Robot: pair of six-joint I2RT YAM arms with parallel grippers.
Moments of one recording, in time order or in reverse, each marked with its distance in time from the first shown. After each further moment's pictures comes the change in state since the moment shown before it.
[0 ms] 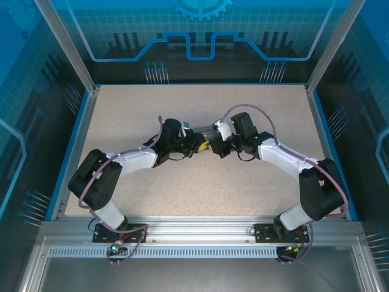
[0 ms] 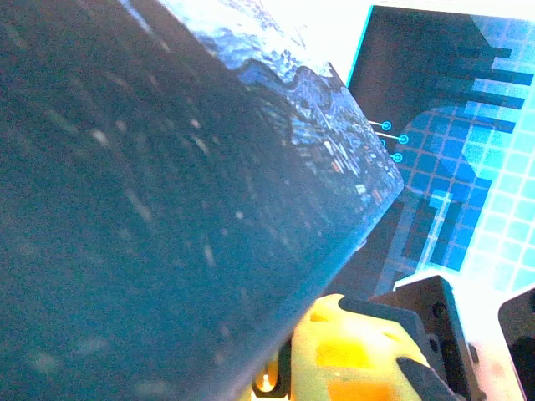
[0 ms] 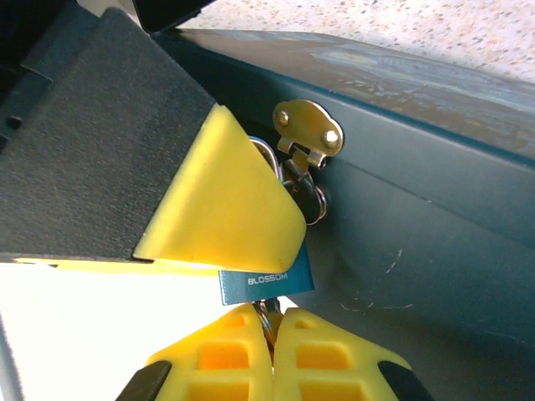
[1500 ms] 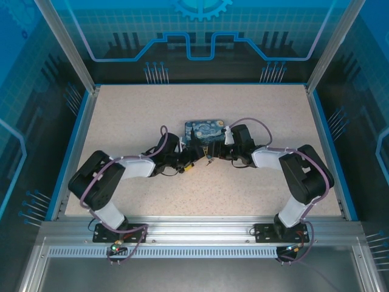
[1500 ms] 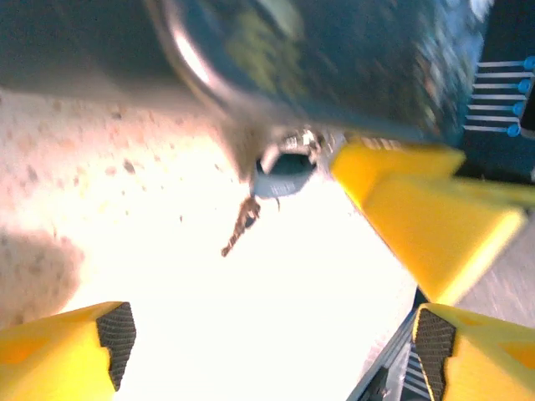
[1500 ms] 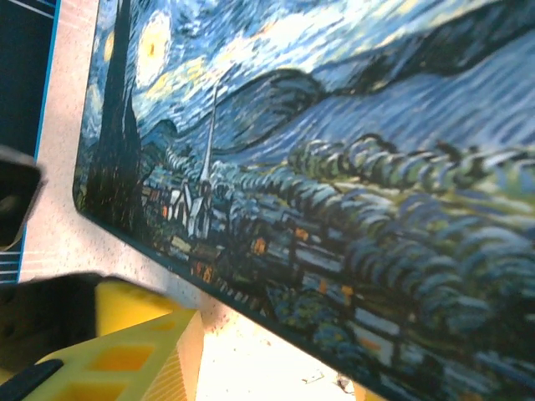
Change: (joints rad) left arm -0.005 -0.027 -0.176 -0.070 -0.039 0.362; right arm -0.014 0.177 -0.201 0.470 0.063 0.602
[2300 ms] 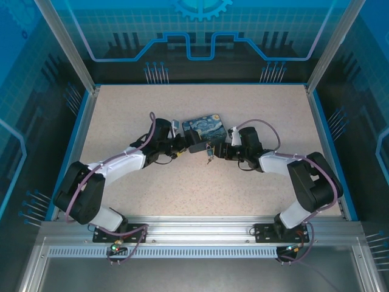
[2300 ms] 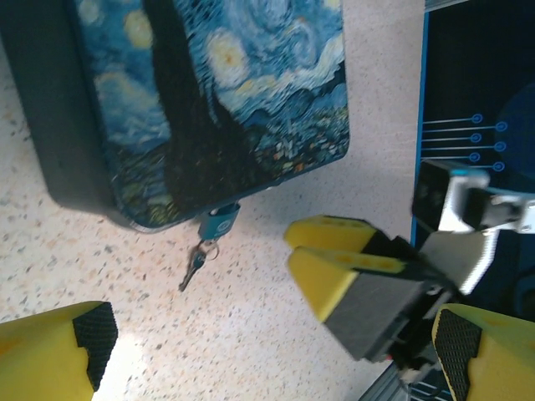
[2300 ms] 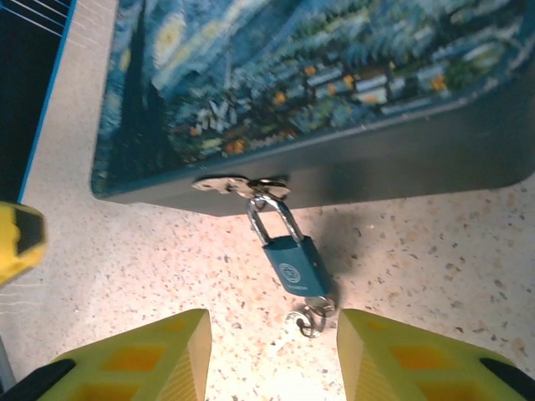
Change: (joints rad) left arm 0.072 -0.132 0.162 -0.240 -0.076 0.084; right arm -0.051 -0.090 -0.105 0.052 0.007 -0.085
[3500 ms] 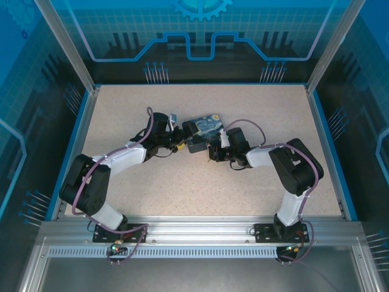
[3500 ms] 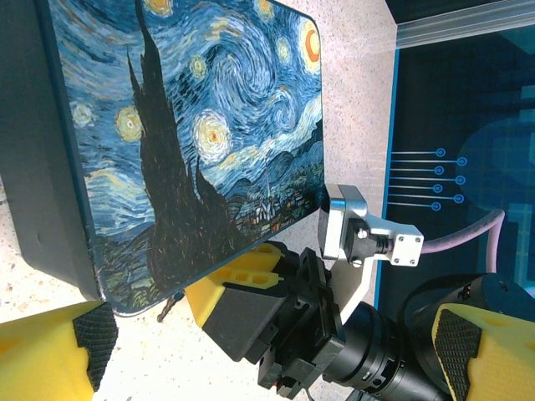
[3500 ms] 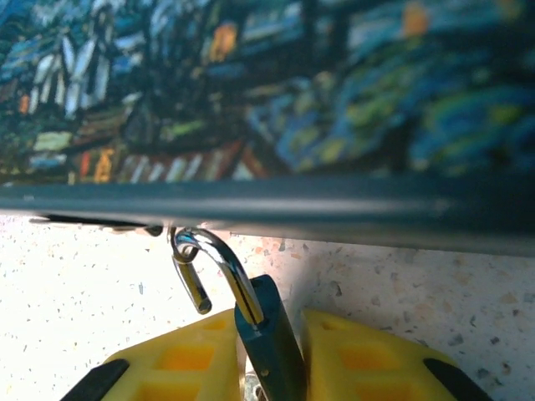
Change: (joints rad) left arm 0.065 0.076 0.033 0.103 0.063 -0.061; right arm 0.076 0.207 0.112 0.008 0.109 -0.122
